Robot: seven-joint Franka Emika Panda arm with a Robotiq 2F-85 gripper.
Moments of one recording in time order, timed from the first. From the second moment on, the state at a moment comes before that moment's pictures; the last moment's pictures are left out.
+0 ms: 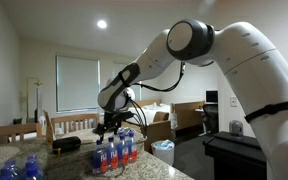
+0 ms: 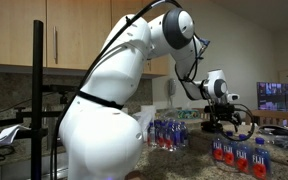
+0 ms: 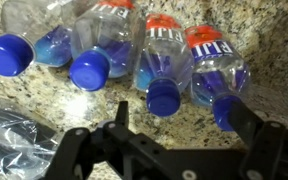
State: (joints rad) arm 0.03 0.42 0.01 -1.77 -0.08 2.48 -0.02
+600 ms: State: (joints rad) arm 0.03 0.44 0.00 -1.71 -0.08 2.39 -0.02
